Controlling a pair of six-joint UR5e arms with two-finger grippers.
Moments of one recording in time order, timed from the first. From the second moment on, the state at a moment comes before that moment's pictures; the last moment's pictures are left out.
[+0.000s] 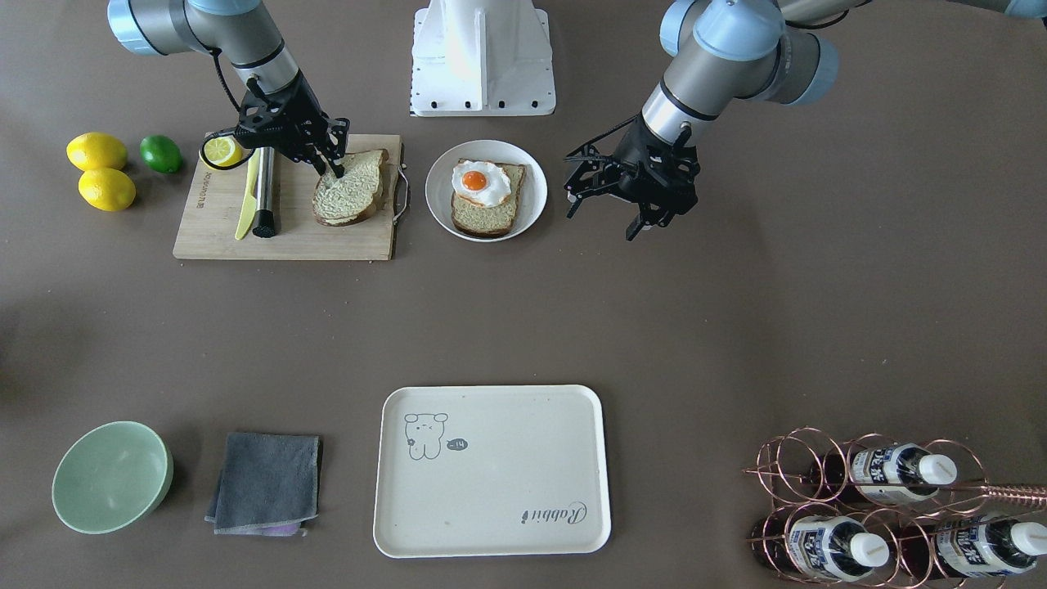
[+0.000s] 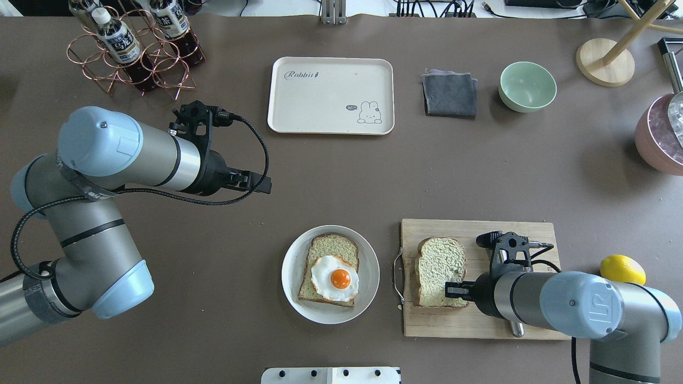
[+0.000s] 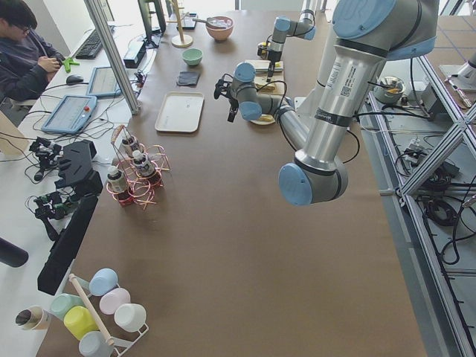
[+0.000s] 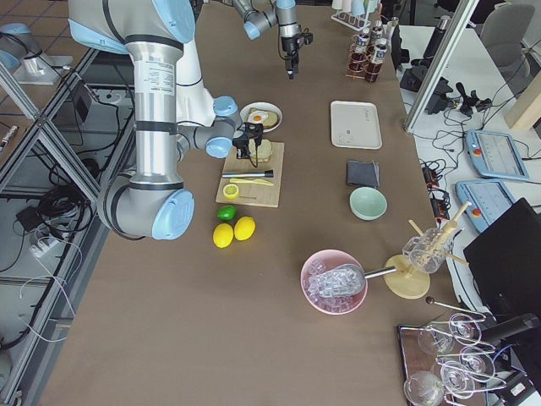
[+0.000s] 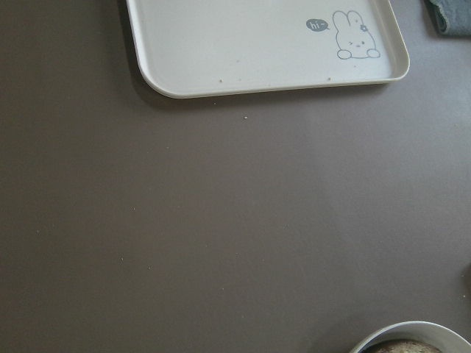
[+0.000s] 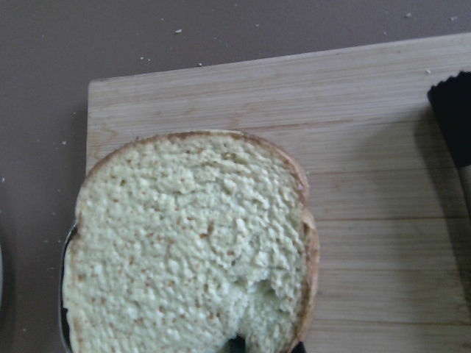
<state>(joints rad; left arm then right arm) -0.62 -1.97 -1.85 -2.03 -1.93 -1.06 0.24 -1.58 2.03 -1.03 1.59 1.50</state>
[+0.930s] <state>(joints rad) -0.62 -1.97 -1.85 -2.03 -1.93 -1.06 0.25 -1.46 2.18 -1.26 1.61 1.50</state>
